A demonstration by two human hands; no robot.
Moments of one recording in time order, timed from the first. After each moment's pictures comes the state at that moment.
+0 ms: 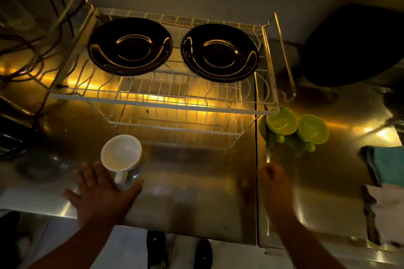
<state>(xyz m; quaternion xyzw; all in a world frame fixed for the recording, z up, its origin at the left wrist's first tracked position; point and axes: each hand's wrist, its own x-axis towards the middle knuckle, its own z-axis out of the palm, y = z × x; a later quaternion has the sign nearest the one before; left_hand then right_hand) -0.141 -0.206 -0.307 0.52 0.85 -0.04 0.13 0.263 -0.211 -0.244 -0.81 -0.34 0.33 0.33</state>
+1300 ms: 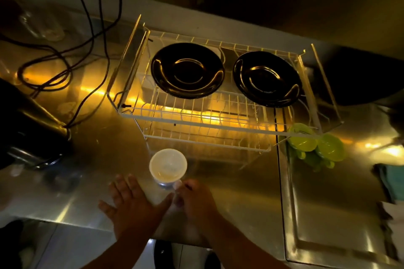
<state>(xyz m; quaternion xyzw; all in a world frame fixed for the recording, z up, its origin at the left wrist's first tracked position) -0.156 -0.208 -0.323 0.55 0.82 -0.02 0.18 0.003 -0.183 -0.235 -0.67 -0.38 0.59 0.23</state>
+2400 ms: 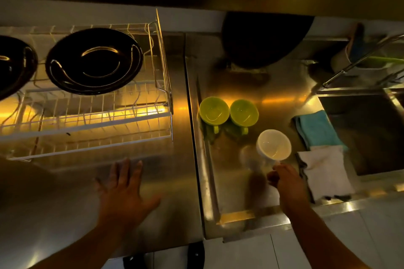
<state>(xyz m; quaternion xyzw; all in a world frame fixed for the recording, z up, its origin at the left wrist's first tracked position) 0.041 -0.176 -0.319 0.78 0.61 -0.06 0.12 0.467 -0.272 -0.254 -0.83 -0.11 0.34 0.44</state>
